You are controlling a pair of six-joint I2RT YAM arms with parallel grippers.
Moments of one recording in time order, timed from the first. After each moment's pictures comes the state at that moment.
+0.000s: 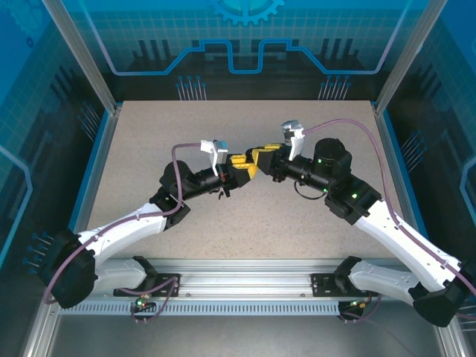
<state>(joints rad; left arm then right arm) -0.67 1.21 0.71 0.70 0.50 -0.42 0.70 1.03 1.07 -0.19 -0.25 0.43</state>
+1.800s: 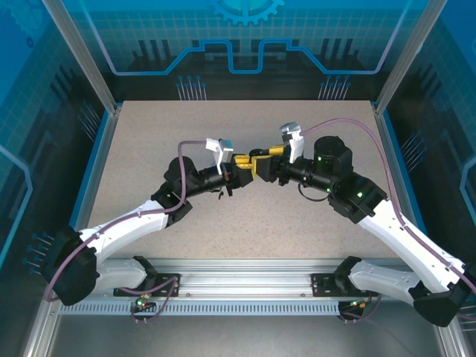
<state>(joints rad) -0.67 1.23 0.75 0.61 0.52 -0.39 0.70 1.03 1.14 -0.36 -0.25 0.36</state>
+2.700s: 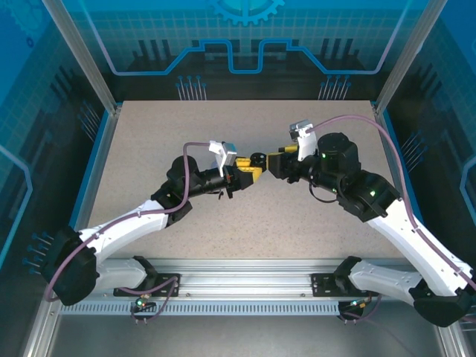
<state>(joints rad) -0.67 1.23 0.76 0.53 0.52 -0.32 0.70 1.03 1.27 -0.63 -0.03 0.30</state>
